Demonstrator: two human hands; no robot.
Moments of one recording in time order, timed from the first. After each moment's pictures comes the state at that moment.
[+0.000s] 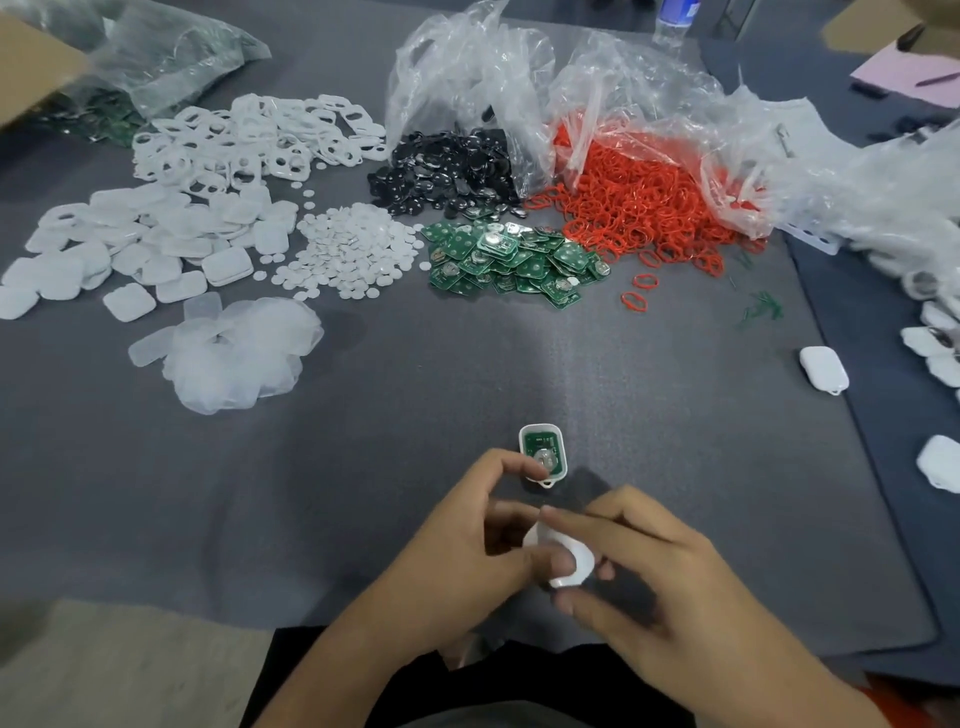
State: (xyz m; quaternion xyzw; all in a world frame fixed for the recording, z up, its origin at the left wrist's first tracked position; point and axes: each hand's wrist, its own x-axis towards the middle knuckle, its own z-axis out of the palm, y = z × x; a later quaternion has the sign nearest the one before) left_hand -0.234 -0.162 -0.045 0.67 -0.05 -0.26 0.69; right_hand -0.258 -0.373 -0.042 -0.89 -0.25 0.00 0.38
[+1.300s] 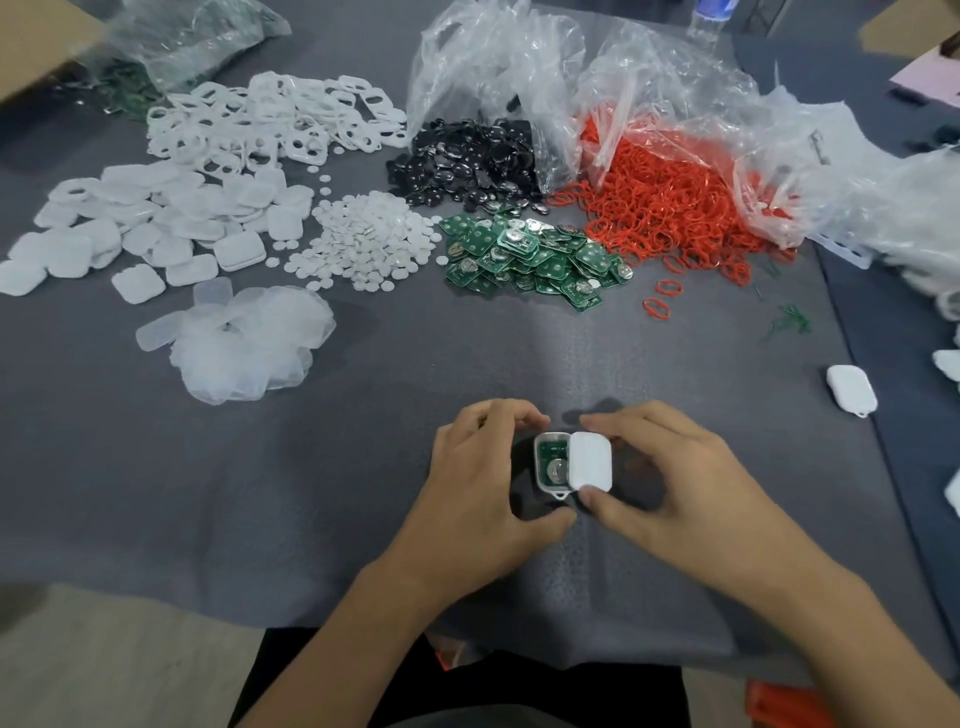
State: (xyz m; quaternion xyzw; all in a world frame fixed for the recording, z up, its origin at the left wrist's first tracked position) left_hand -0.198 -0.166 -0.071 0.89 -0.13 0.00 0.43; right_hand -0.186 -0.379 -0.021 -0.93 -0.21 0.02 0.29
